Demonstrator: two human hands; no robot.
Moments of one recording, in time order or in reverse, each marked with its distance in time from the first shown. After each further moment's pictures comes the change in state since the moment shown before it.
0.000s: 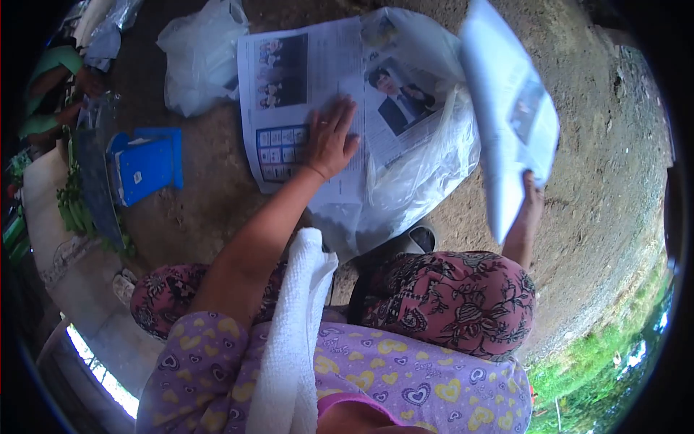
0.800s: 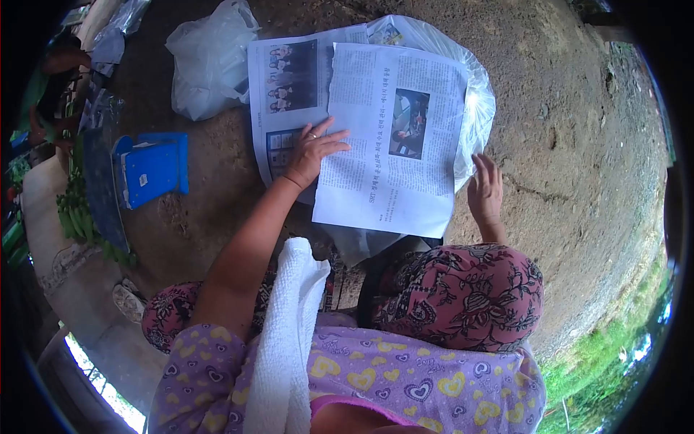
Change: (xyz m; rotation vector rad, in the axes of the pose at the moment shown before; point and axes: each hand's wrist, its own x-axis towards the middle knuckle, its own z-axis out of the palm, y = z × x) left_hand -0.023 -0.038 -0.019 -0.173 -0.193 0.049; right_hand 0.025 0.084 0.023 -1.093 -0.288 -0.965
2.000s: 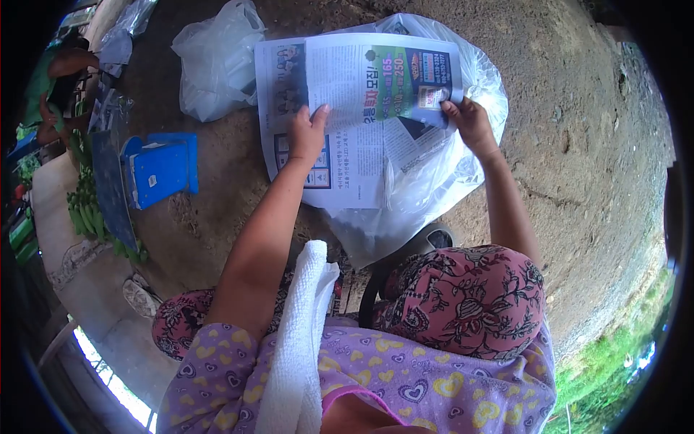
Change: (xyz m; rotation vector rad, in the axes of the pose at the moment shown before) left_hand 0.043 0.003 -0.014 -0.317 0.450 -0.589; right_hand 0.141 -0.044 0.018 0.931 -0.307 0.265
